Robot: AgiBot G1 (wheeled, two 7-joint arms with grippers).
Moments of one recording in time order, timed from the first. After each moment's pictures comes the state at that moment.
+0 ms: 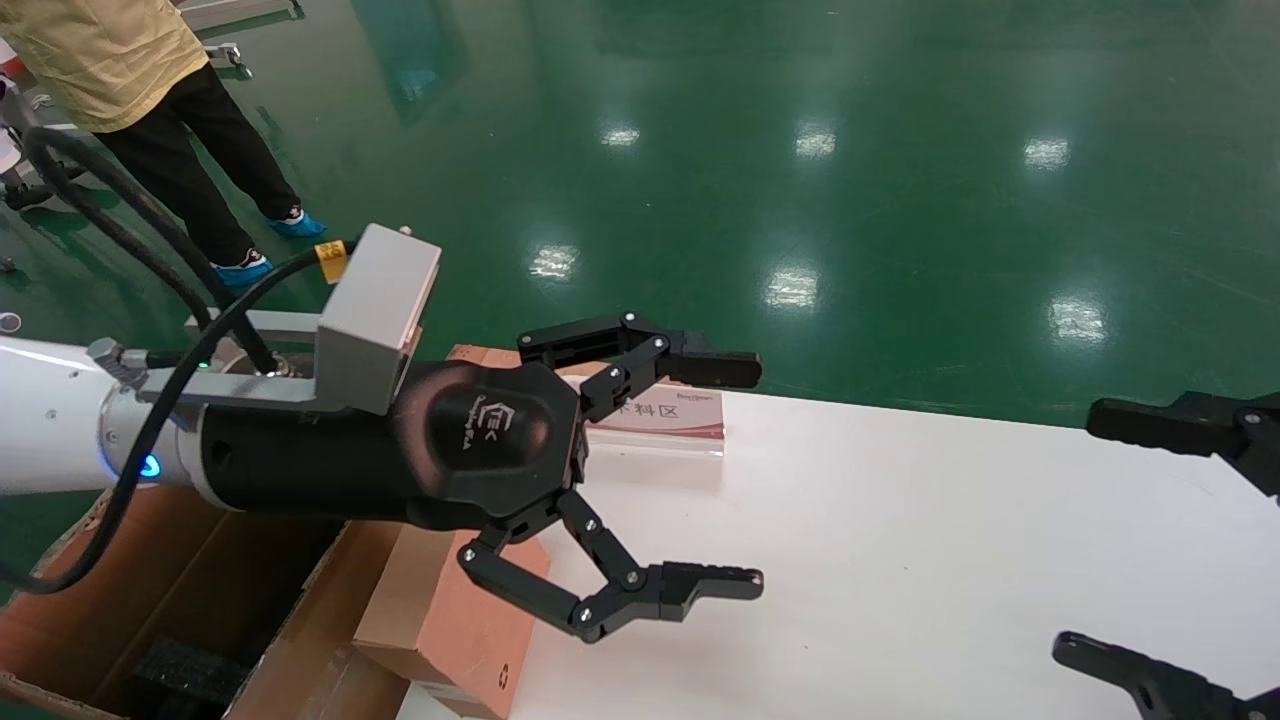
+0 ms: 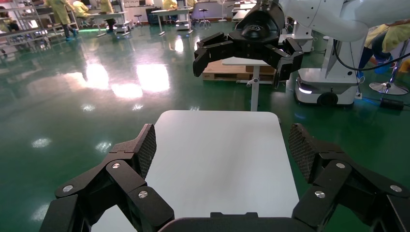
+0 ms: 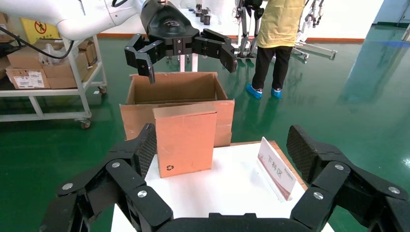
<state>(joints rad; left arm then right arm) -1.07 0.61 0.28 -1.28 0.73 1.50 -0.19 1.07 -0.61 -0.28 1.28 -0.73 -1.50 0.19</state>
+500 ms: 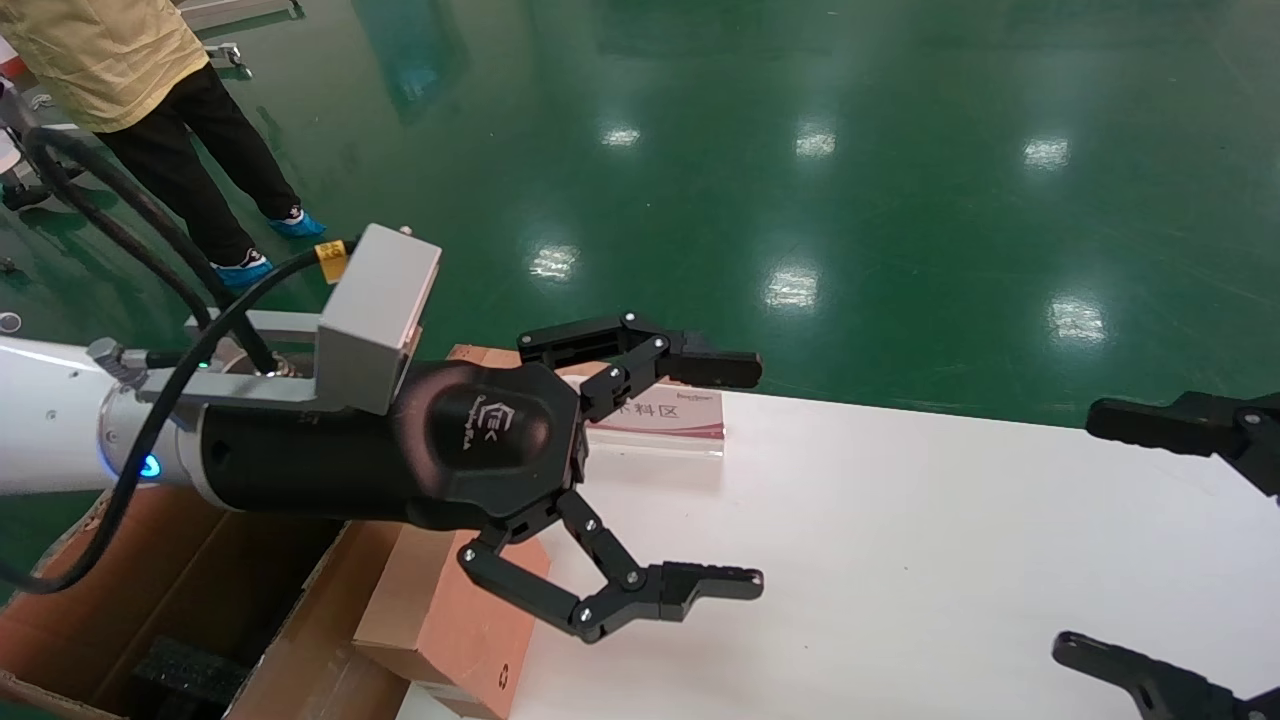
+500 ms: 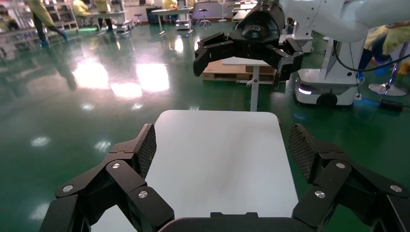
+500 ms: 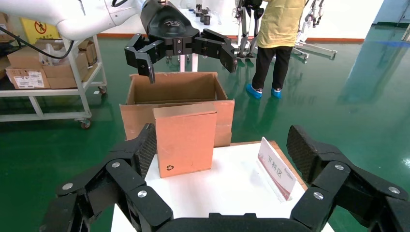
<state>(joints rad) -1.09 0.60 0.30 -1.29 0.77 1.48 -0.22 1.07 -0.61 -0.28 1.28 -0.73 -1.50 0.19</state>
